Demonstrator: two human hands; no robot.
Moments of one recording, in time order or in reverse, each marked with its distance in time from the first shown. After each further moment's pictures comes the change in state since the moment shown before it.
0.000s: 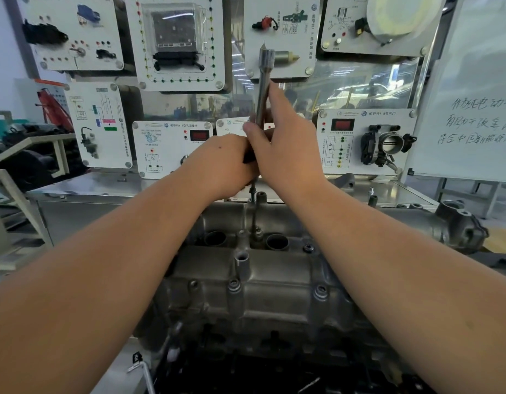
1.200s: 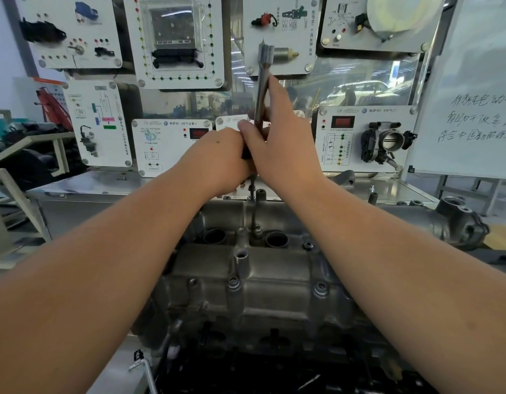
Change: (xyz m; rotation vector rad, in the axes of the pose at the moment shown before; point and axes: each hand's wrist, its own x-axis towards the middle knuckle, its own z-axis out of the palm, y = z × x) left_hand 0.001 -0.001 -0.002 0.014 0.021 -0.014; right_hand -0.001 -0.003 0.000 0.009 -0.034 0.043
